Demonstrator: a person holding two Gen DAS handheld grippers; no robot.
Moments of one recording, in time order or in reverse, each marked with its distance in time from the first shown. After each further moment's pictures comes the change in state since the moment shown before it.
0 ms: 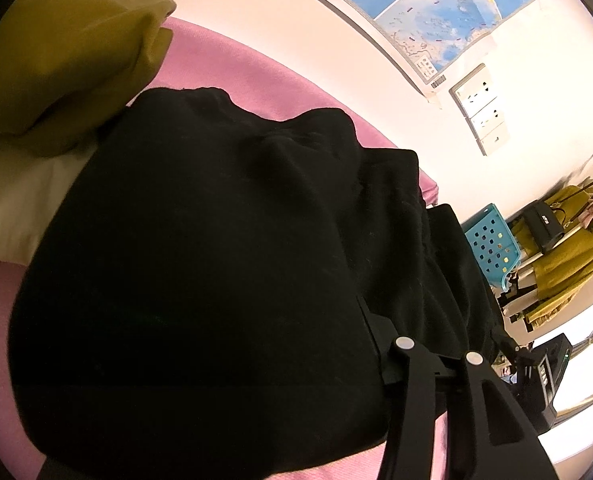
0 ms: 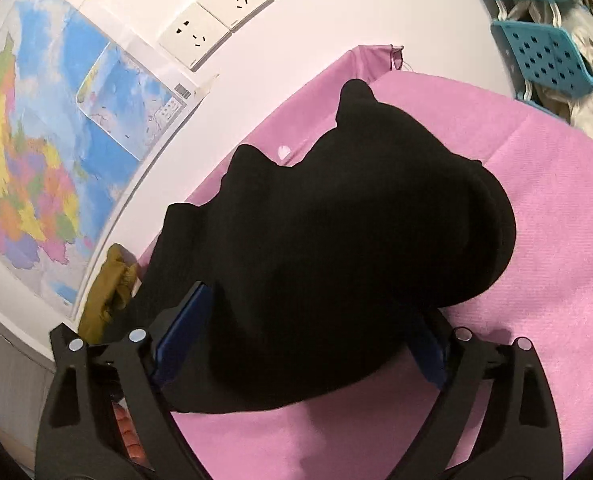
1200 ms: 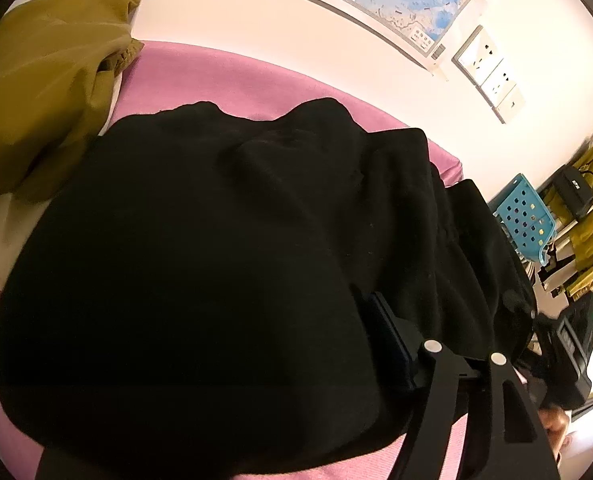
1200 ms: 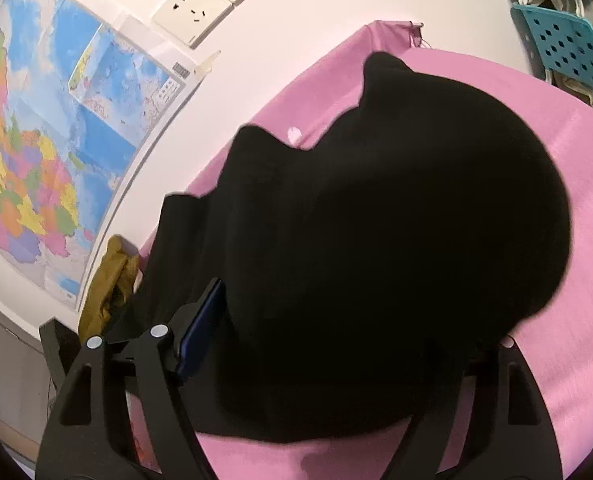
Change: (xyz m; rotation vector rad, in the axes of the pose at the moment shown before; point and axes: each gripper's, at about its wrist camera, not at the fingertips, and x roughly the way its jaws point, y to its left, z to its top) left arm 0.008 -0.028 0.005 0.122 0.027 0.166; right arm 0.039 0.006 0.014 0.007 0.049 0.049
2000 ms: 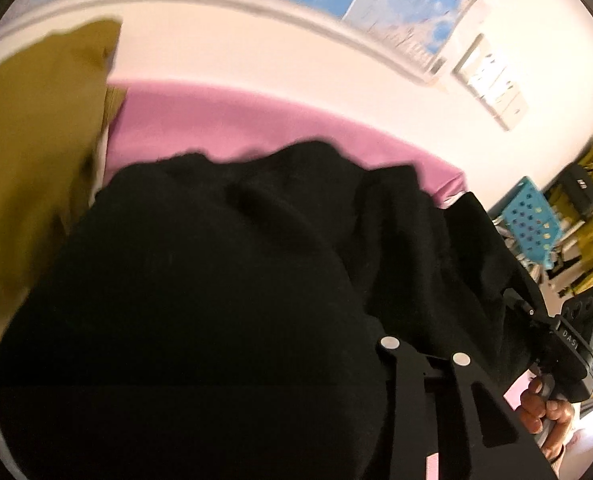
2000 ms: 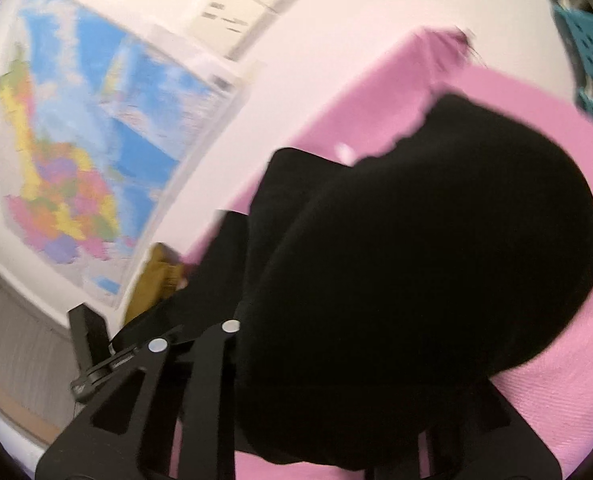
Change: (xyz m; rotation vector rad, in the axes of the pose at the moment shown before) left arm -0.024 -0.017 0.040 0.036 -0.005 0.022; right arm -0.010 0.027 0.039 -0.050 0.033 0.166
